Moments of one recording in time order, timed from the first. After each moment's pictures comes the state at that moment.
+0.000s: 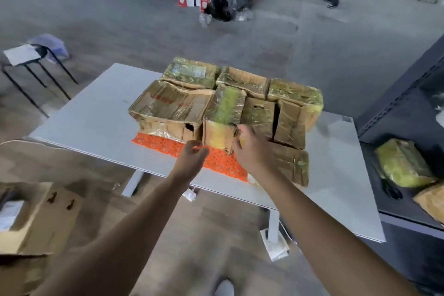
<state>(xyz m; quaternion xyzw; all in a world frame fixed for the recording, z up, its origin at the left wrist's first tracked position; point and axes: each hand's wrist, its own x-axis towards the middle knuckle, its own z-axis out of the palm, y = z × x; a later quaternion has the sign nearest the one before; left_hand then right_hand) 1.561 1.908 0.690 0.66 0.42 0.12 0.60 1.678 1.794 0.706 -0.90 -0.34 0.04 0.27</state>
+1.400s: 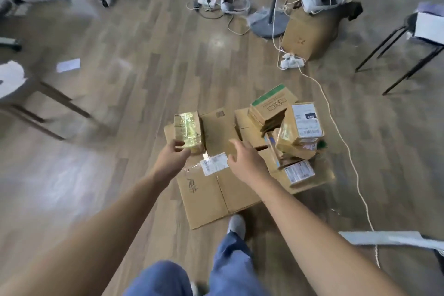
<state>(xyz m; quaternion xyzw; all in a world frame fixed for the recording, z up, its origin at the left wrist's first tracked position) 0.694 2.309 0.573 0.23 0.81 0.32 0.43 0.875 2.391 0.544 -0.50 -0.79 0.35 0.00</state>
